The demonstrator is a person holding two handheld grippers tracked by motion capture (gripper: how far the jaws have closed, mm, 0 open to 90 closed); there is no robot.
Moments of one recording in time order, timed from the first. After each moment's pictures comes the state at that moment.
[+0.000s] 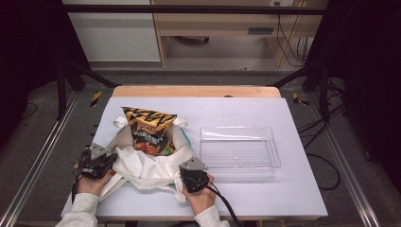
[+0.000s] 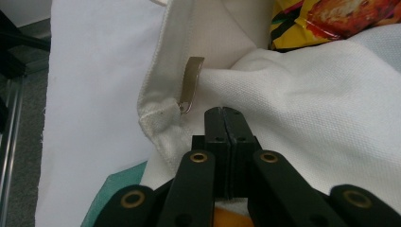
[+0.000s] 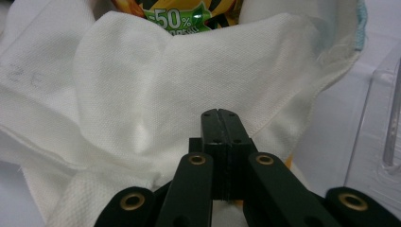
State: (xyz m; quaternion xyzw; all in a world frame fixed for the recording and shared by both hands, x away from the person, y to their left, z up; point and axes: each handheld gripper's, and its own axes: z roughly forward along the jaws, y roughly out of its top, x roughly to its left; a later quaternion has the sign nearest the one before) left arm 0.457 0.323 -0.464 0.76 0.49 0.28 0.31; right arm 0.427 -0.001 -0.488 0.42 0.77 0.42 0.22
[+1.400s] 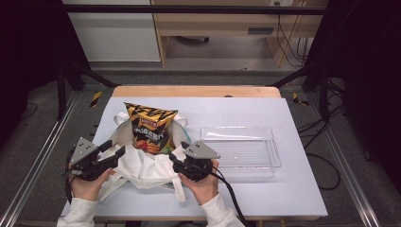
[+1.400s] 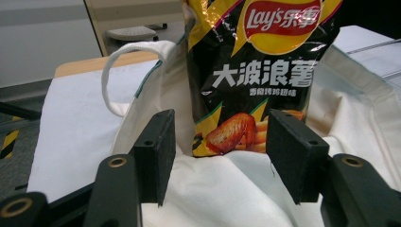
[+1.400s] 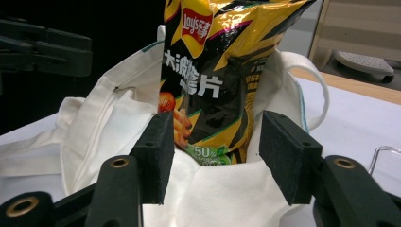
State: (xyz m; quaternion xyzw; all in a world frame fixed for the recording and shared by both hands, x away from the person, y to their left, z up) left arm 0.422 0.300 -0.395 0.70 0.45 0.29 0.47; right arm 0.430 -0.013 -0.407 0.35 0.73 0.54 0.22
